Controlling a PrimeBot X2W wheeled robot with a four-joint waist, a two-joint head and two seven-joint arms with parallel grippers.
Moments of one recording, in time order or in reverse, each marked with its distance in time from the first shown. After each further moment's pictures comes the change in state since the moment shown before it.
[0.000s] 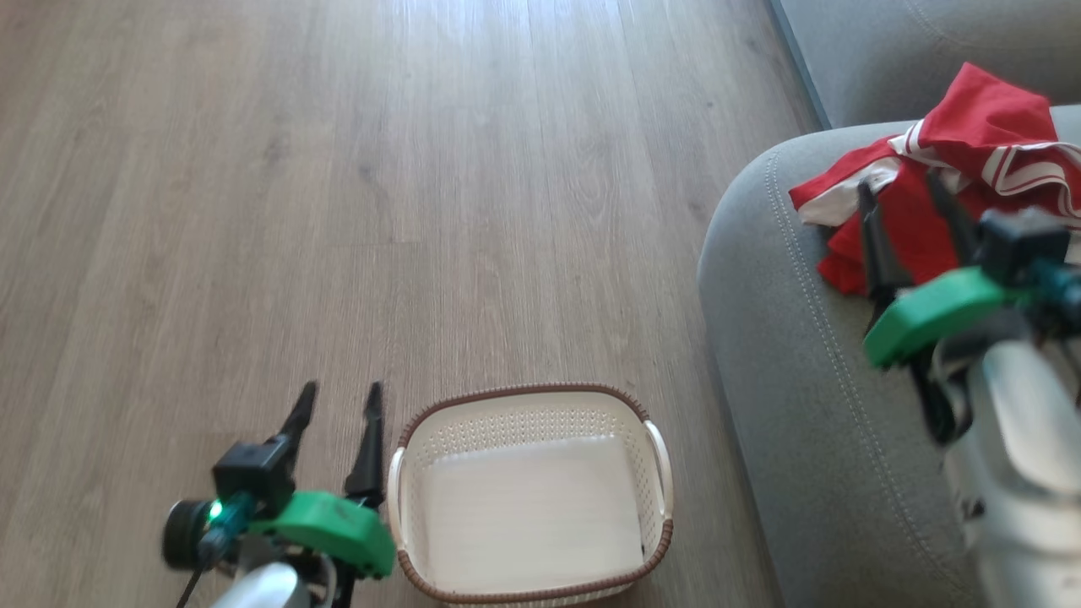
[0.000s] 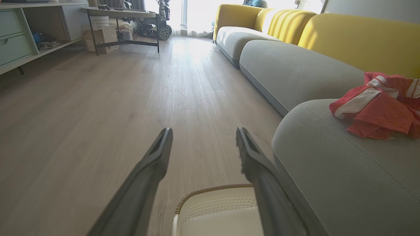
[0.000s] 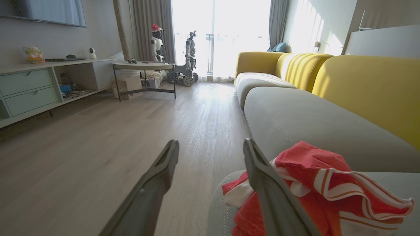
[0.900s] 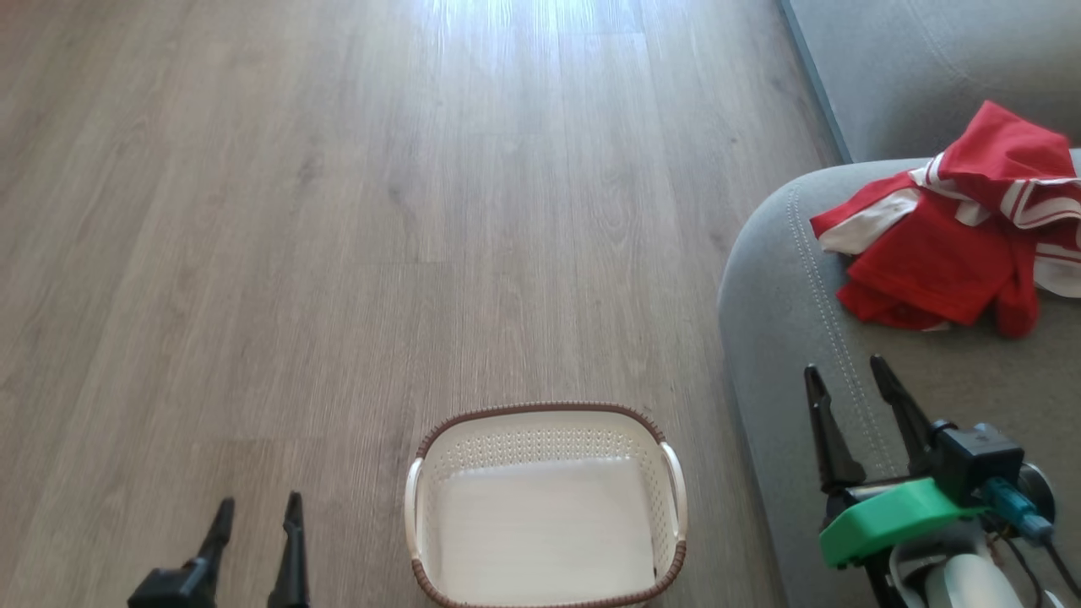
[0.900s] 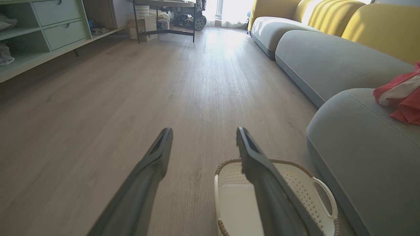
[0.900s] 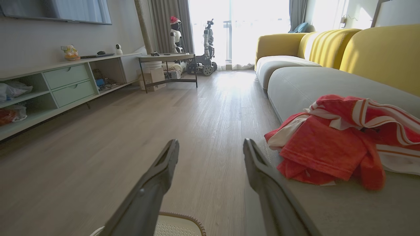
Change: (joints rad) left arm 0.354 0.044 0.237 -0.126 0.097 -0.033 0.000; right arm 0.538 0.159 -0.066 -0.486 -0.078 0.000 0.050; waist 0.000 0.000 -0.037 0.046
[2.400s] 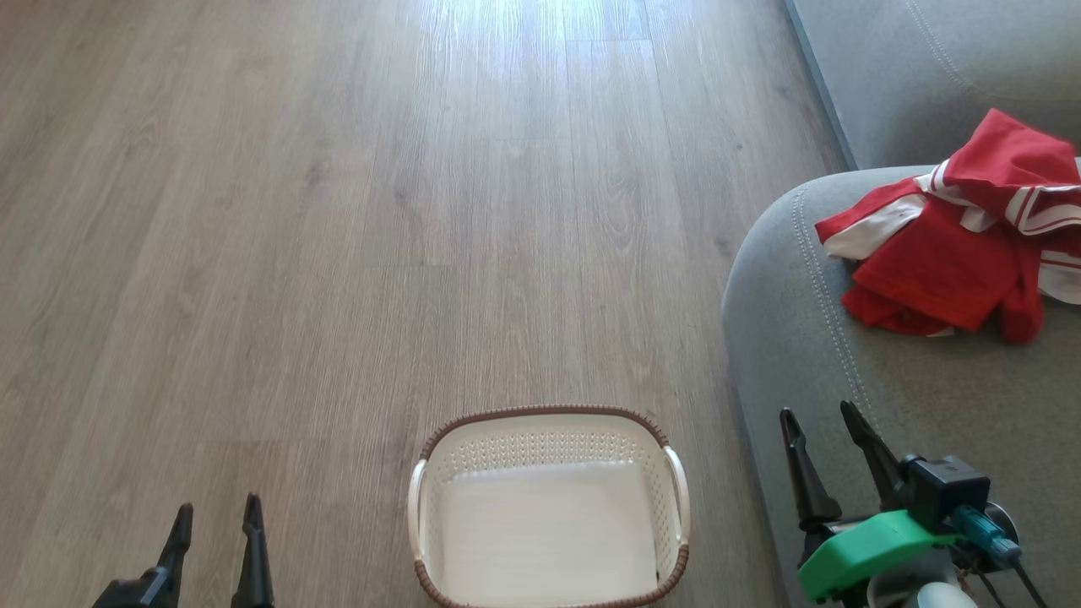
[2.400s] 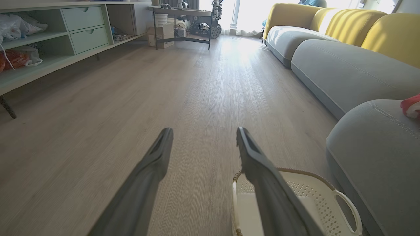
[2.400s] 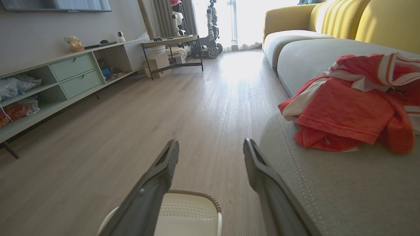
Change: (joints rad) left arm 0.041 -0.107 0.226 0.096 0.139 -0.140 0.000; right arm 0.018 0.001 0.056 0.124 0.061 0.000 -0.045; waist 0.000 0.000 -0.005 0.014
